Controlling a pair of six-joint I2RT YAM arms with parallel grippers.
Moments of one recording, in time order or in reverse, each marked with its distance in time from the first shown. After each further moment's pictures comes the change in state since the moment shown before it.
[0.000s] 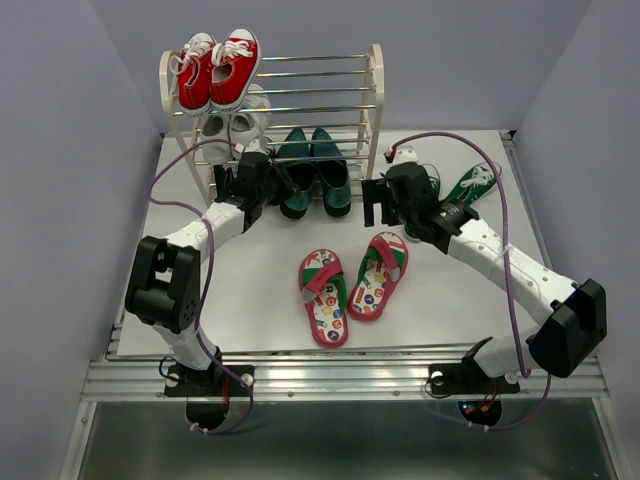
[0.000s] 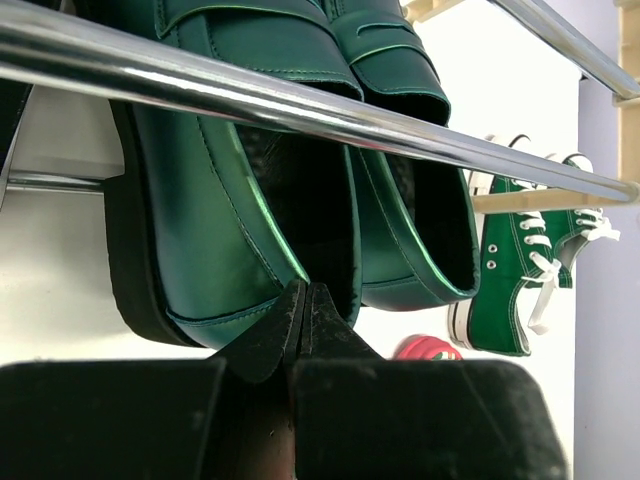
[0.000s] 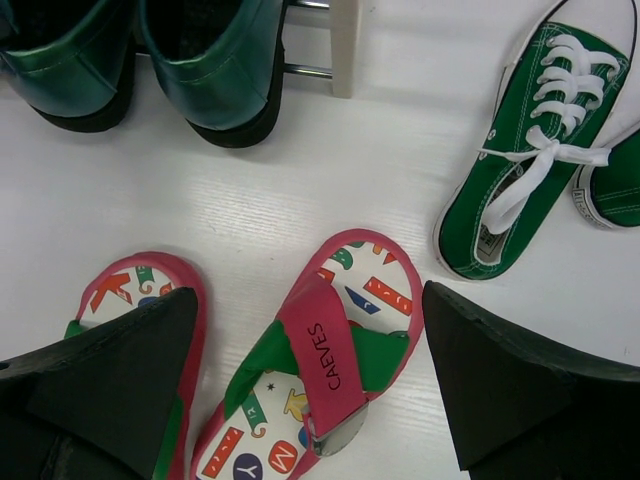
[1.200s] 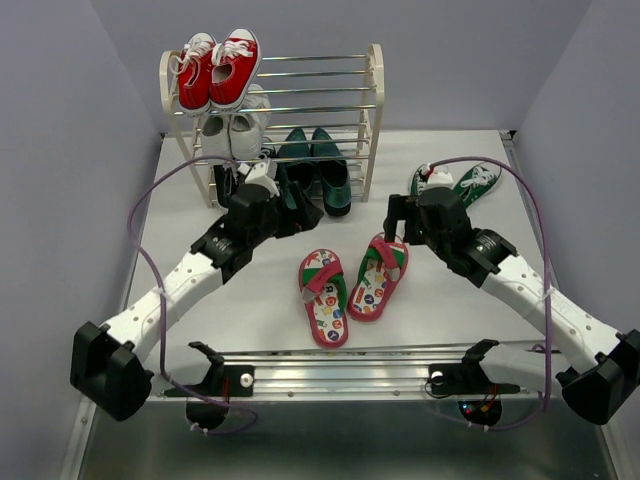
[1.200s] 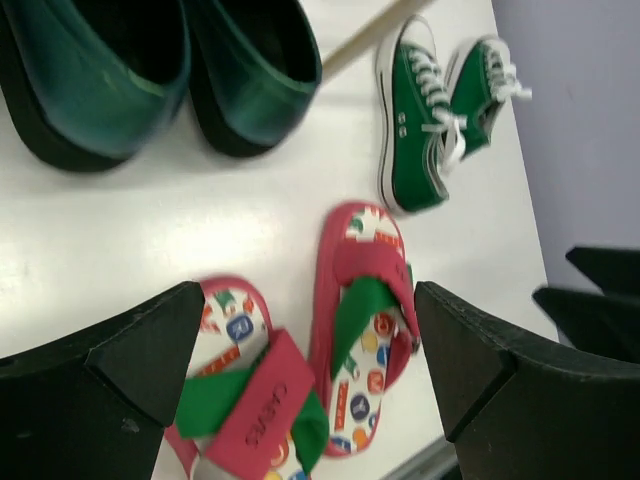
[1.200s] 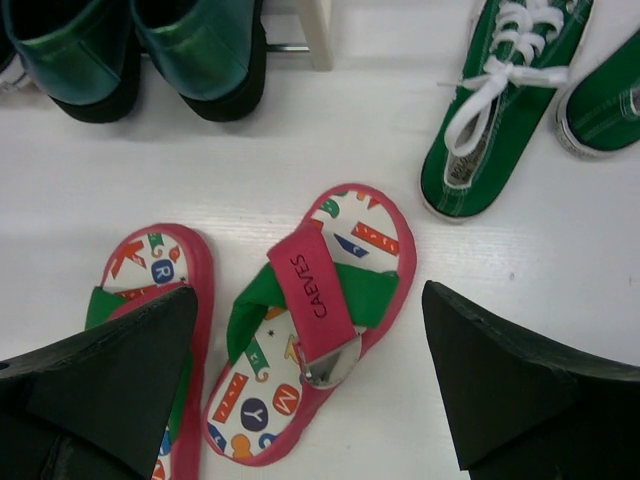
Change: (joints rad) left arm -0.201 -0.451 -0.126 -0.230 -0.088 0.066; right arm 0.000 -0.259 -0.176 0.003 0.008 0.098
